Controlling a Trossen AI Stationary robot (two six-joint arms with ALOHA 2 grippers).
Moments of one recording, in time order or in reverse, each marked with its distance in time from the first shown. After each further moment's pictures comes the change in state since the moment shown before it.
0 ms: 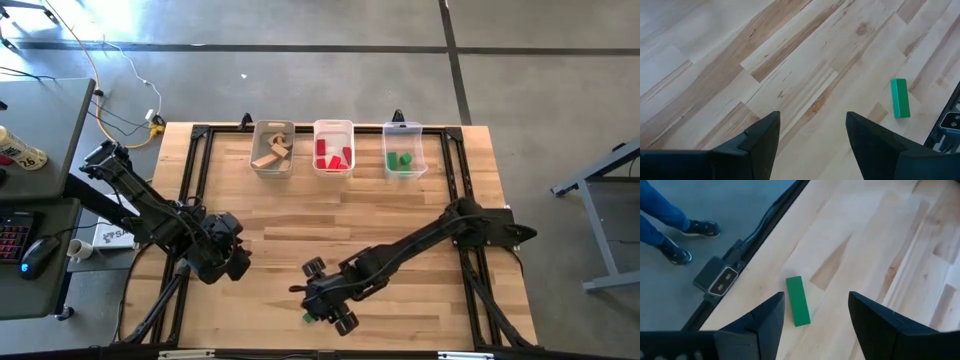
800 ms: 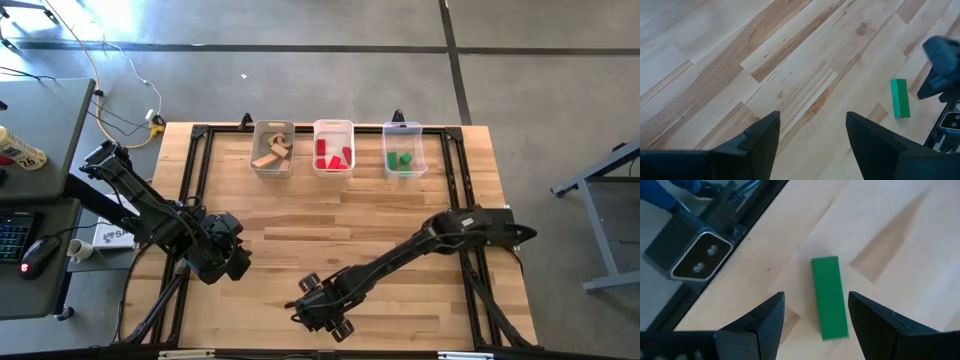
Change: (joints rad) left arm 0.000 0.000 0.000 0.000 0.000 0.000; right arm 0.007 0.210 -0.001 0.035 -0.085 -0.028
